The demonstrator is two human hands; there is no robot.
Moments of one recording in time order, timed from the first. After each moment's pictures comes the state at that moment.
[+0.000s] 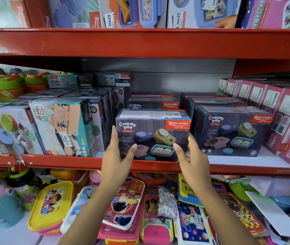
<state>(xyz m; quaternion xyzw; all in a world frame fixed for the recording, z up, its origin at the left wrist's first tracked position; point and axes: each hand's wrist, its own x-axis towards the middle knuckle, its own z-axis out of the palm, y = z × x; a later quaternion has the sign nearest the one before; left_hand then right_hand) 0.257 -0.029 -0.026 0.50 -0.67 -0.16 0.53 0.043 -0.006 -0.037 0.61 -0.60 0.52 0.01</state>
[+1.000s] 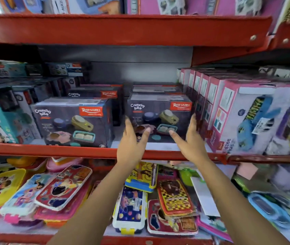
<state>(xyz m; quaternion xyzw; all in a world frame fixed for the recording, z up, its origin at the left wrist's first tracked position) -0.005 0.001 -0.020 0.56 -0.69 -0.17 0.43 -0.193 0.023 -0.011 0.61 -0.66 0.43 -0.09</state>
